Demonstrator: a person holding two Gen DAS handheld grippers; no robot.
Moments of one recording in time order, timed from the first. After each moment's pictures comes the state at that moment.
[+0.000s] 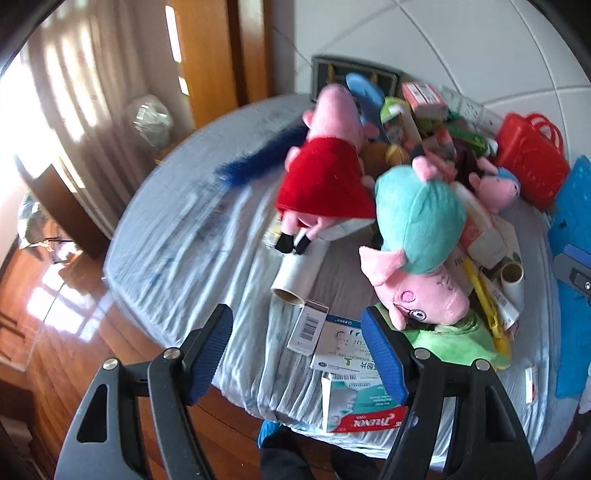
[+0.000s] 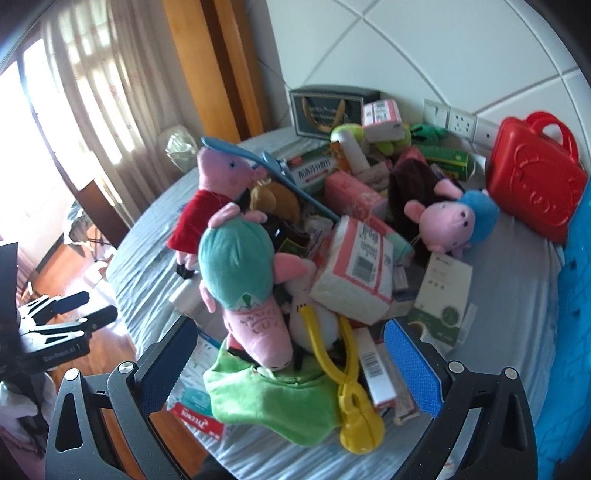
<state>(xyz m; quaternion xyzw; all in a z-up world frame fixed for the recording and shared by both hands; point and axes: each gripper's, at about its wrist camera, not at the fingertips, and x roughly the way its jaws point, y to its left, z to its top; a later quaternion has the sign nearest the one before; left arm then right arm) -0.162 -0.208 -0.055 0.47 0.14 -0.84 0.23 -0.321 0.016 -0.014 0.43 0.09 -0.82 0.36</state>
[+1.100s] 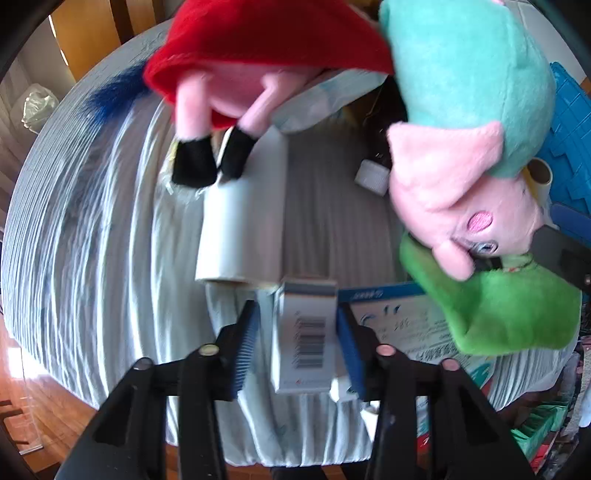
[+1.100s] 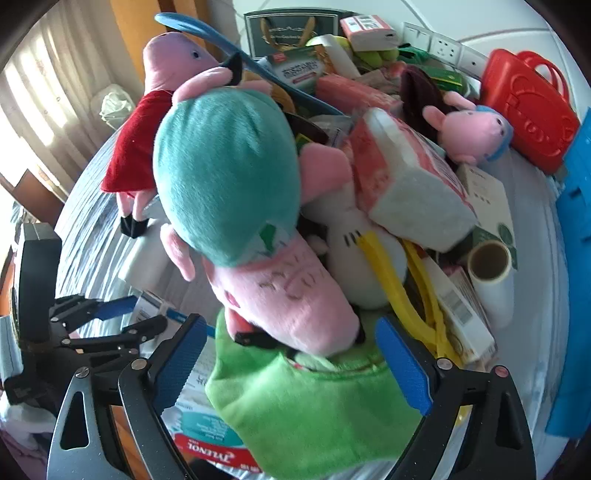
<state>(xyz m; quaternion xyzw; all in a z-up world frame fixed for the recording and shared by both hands) -0.228 -0.235 -0.199 0.59 0.11 -0.80 0.04 -0.310 -0.071 -0.114 0.53 0.12 -0.81 0.23</state>
